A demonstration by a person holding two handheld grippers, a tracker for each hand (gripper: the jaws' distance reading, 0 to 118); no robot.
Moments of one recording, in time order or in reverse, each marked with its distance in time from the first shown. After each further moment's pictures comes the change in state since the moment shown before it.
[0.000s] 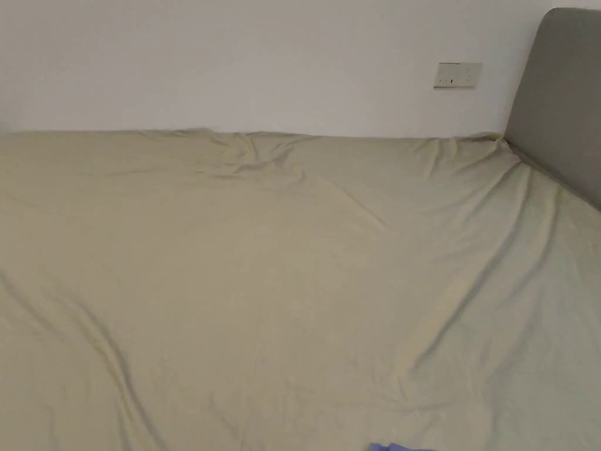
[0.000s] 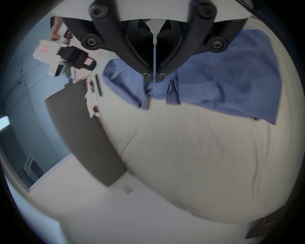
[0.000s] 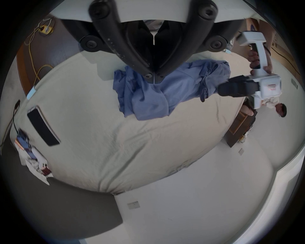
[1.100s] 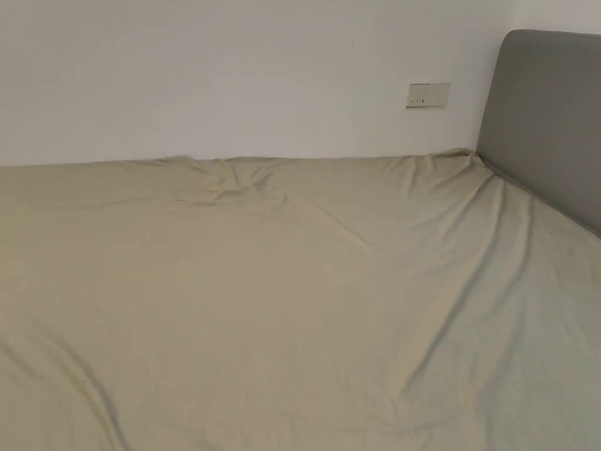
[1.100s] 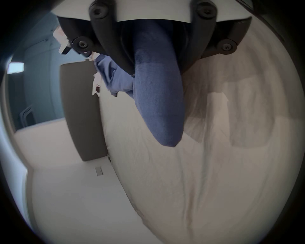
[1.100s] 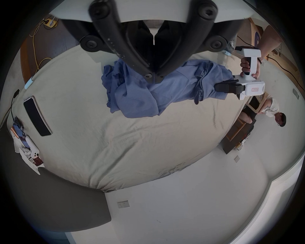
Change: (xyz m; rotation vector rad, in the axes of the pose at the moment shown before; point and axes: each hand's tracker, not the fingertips) left arm -0.138 0.016 0.010 -0.086 0.029 0.344; right arm -0.020 0.006 -0.013 -0.020 0.014 0.061
